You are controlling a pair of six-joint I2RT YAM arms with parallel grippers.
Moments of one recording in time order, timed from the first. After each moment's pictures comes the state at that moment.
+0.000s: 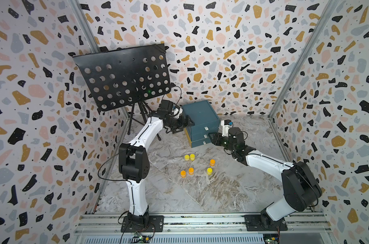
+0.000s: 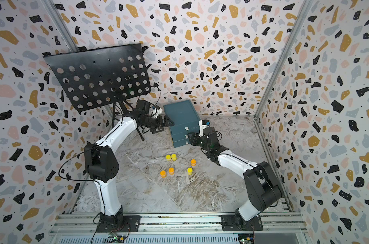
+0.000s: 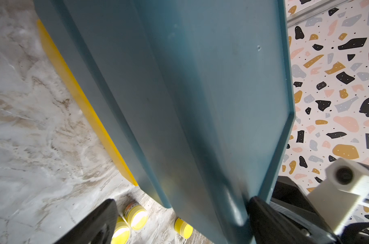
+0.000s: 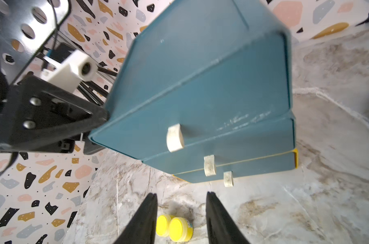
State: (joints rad) left arm -0.25 2.00 1.85 -0.78 0.63 -0.41; right arm 0.53 1.58 0.92 0.32 -0.17 0.65
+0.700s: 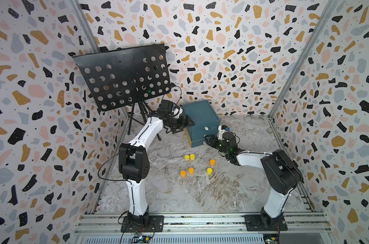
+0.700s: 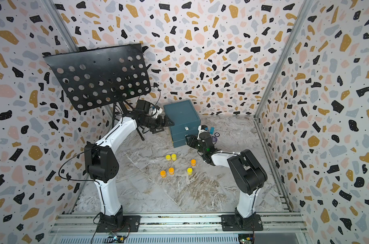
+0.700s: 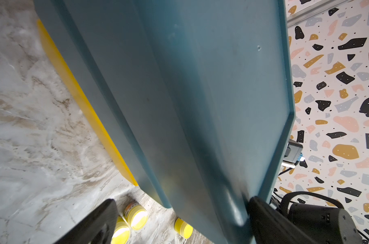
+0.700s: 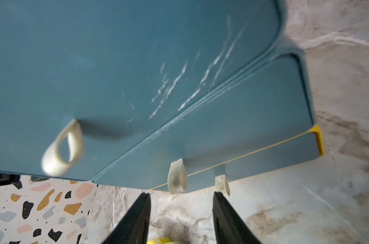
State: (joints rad) left arm -0.25 2.00 1.85 -0.78 0.63 -0.41; right arm 0.53 1.83 0.95 0.54 -0.16 0.80
